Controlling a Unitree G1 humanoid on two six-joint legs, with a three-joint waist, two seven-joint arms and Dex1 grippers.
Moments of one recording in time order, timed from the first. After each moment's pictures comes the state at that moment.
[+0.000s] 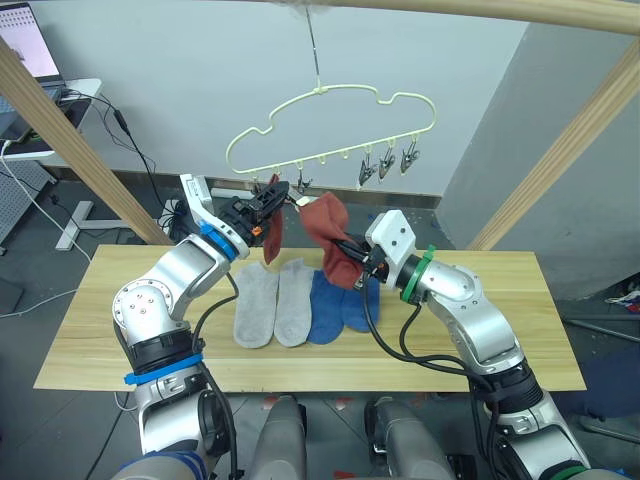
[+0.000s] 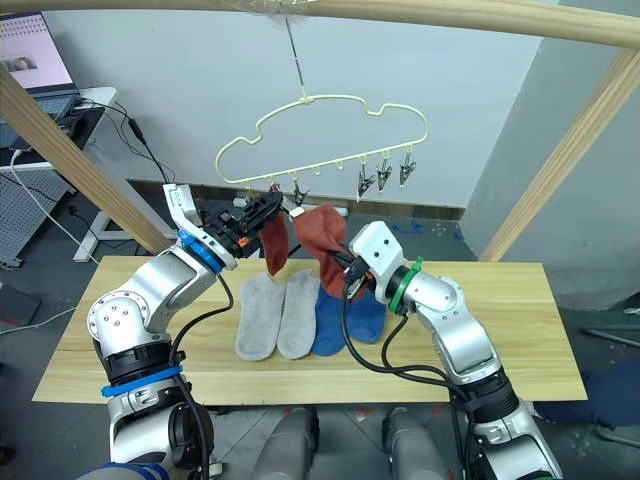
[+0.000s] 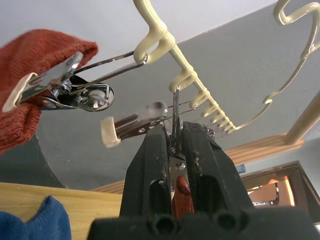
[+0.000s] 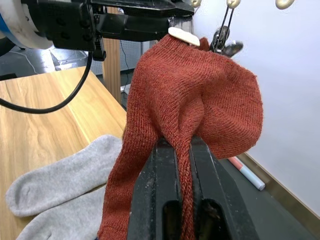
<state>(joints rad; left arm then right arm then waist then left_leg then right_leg) -0.60 0.22 0.53 0.08 -1.49 1.03 0.10 -0.45 -0.22 0.26 -0.19 0.09 0.38 0.58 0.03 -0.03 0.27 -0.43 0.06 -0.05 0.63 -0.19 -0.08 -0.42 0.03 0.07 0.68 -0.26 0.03</state>
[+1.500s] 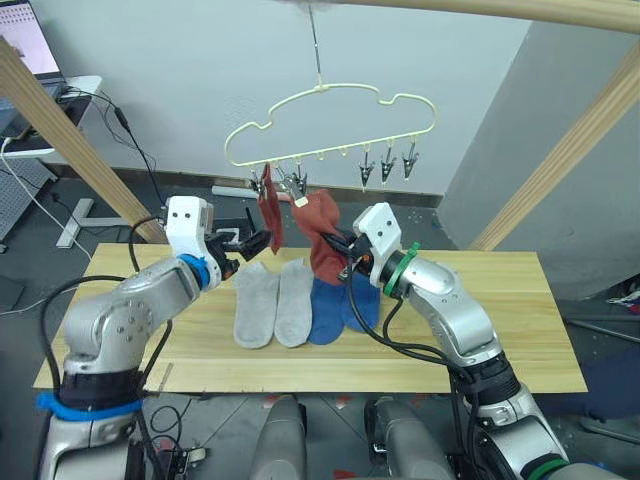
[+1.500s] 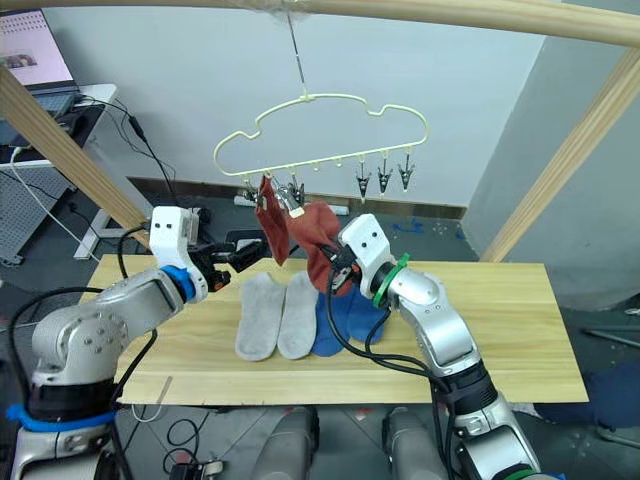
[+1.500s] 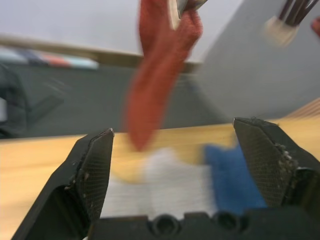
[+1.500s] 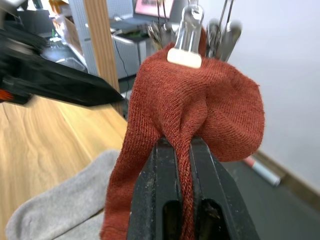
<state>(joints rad) -0.34 0.63 0.18 -0.27 -0.89 0.87 -0.08 -0.50 -0.11 0.25 -0.09 0.11 0.43 0.52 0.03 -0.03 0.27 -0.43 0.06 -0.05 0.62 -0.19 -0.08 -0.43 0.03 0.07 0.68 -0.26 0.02</state>
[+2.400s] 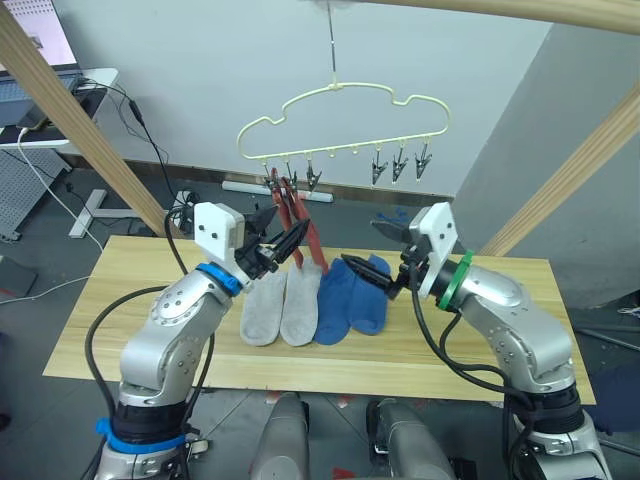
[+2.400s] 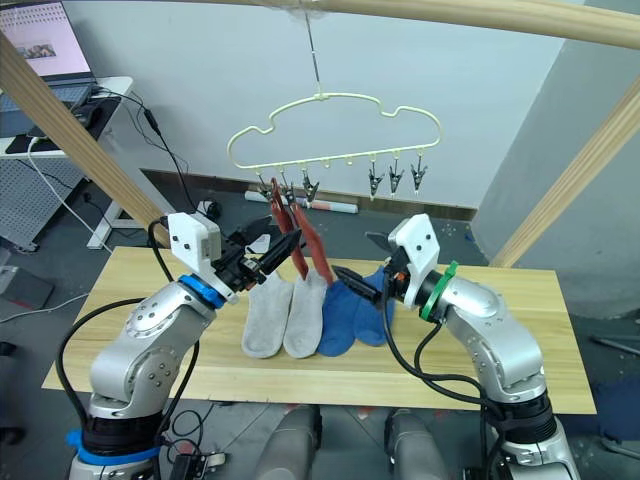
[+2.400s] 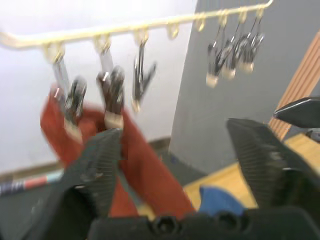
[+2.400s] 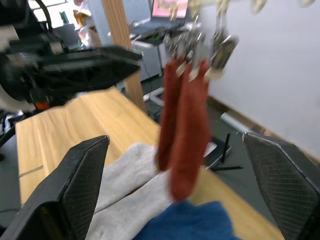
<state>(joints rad) -0.28 0.39 0.05 -0.33 -0.52 0.42 -0.40 -0.37 -0.32 0.07 -0.49 0.39 0.68 0.59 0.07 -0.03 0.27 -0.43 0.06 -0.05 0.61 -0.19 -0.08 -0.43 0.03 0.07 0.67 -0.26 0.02</state>
